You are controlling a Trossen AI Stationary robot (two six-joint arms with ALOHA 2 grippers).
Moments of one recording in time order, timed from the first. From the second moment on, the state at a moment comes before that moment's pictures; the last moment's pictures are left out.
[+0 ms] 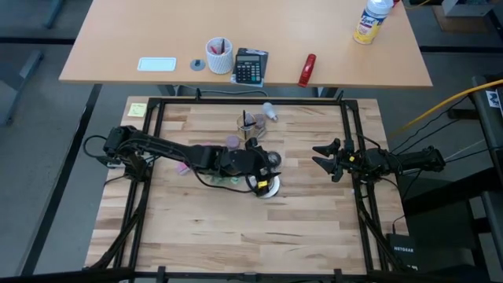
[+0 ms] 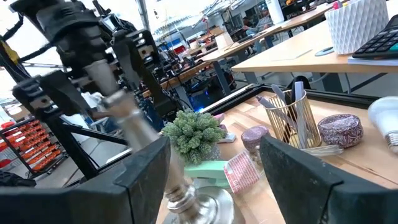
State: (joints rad) left arm -0.17 1.76 1.48 -0.17 -0.41 -0.16; right arm 0.18 0.00 0.01 0.07 0.40 0.42
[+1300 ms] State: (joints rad) left arm -0.33 1.60 1.48 -0.73 -0.40 -0.47; right arm 0.14 0.51 0.29 0.12 0.83 0.46
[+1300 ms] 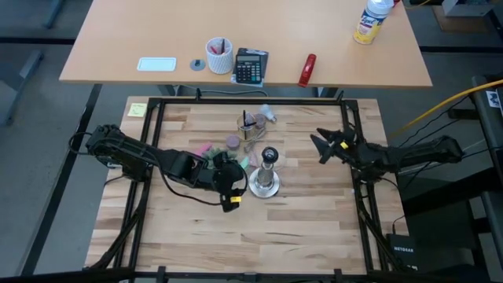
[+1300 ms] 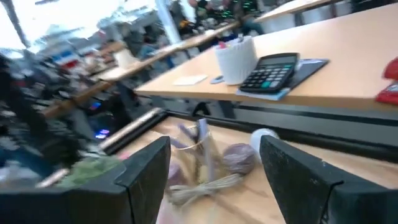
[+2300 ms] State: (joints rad) left arm -0.33 1.60 1.48 -0.78 -0.40 -0.47; right arm -0.54 1.56 0.82 0.08 0.03 0.38
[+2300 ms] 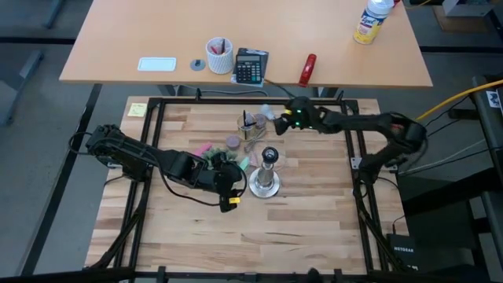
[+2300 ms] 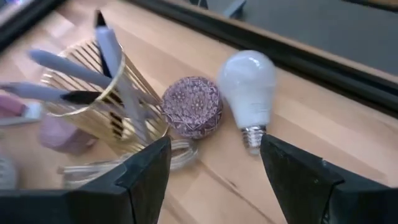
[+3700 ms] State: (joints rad) left arm -0.33 1.60 1.48 -0.78 -0.42 -0.52; right arm -0.58 1.92 1.06 -0.11 0.08 0.26
